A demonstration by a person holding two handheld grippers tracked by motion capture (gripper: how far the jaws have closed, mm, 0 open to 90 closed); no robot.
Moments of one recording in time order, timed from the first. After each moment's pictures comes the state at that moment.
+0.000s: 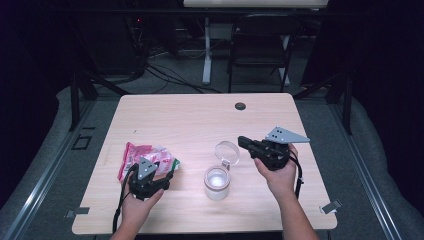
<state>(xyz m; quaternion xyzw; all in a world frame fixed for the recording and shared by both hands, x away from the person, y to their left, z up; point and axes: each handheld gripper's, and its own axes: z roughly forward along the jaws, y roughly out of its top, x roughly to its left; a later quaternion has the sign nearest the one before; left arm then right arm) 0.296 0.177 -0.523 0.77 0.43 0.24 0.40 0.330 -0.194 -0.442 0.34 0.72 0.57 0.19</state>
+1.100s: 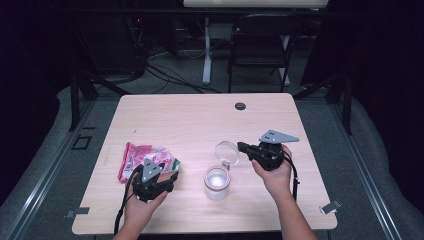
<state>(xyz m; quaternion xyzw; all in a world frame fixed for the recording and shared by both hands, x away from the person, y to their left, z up) 0.292 0.166 -0.521 0.78 0.41 0.24 0.40 0.347 -0.191 -0.474 0.37 0.75 0.53 0.16</state>
